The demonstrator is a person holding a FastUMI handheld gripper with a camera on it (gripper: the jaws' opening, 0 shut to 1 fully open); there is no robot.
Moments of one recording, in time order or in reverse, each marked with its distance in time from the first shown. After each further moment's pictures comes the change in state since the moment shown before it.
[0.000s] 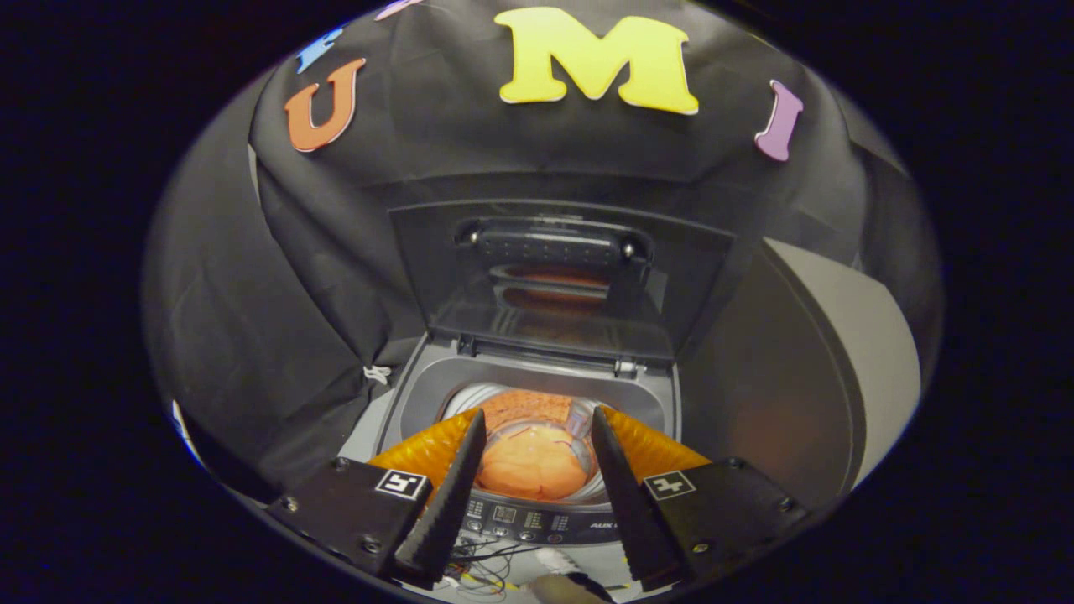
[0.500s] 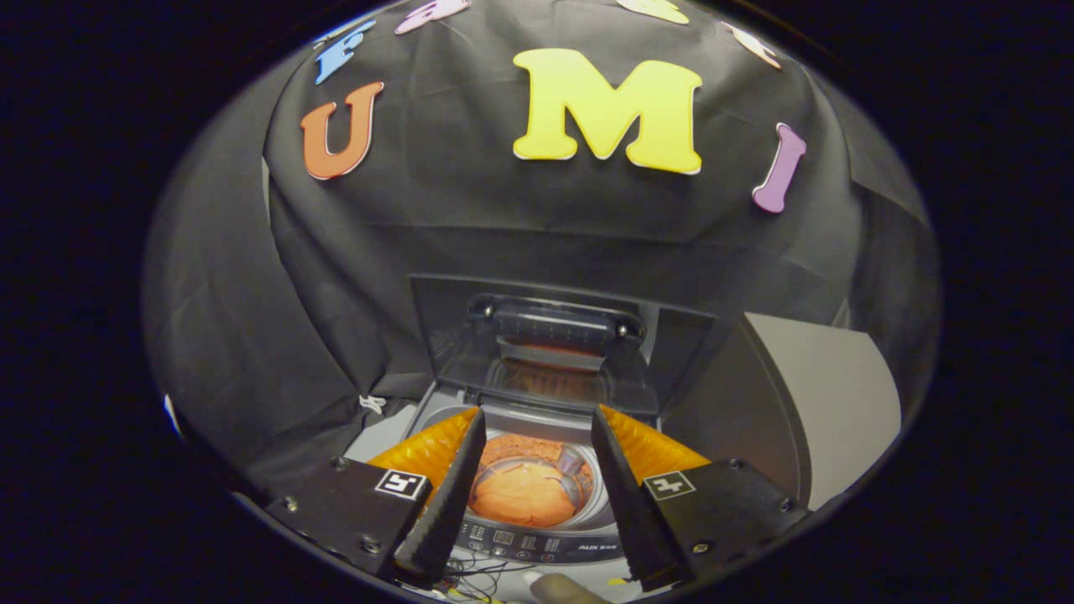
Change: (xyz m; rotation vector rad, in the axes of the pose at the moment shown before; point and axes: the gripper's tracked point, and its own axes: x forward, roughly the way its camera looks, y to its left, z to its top) arm -0.034 0.010 0.063 -0.028 -0.144 -0.015
